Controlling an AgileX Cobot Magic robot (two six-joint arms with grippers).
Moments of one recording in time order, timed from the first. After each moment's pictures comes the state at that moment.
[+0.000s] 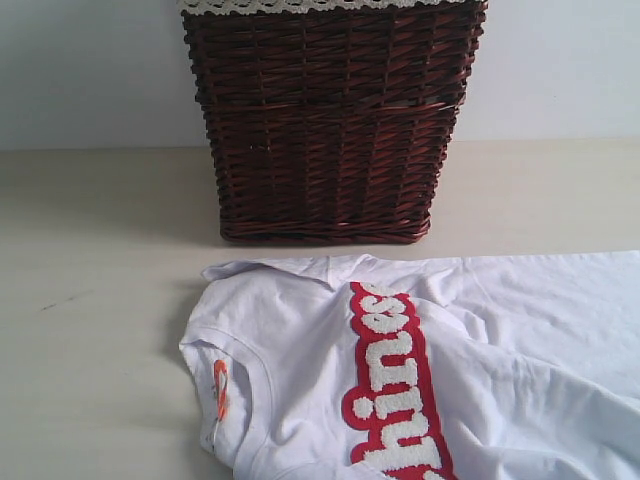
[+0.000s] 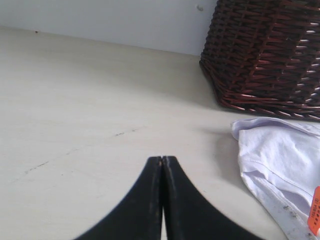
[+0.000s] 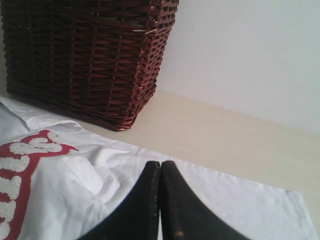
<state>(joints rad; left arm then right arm) -0.04 0.01 0.00 -0.24 0.37 0.03 0.12 0.01 -0.01 0.39 0.29 -0.59</state>
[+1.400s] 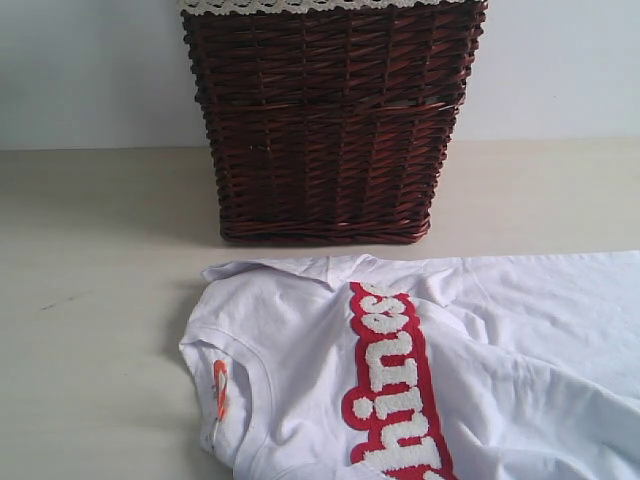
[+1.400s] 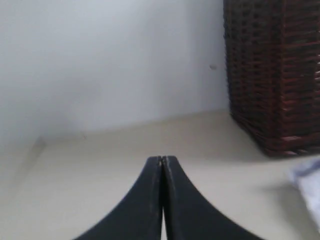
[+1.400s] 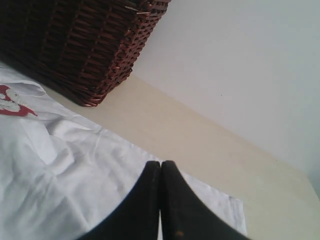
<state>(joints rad) -0.04 0.01 0.00 -0.13 0.14 0.21 0.12 0.01 -0.01 0.12 0.29 -0.59</state>
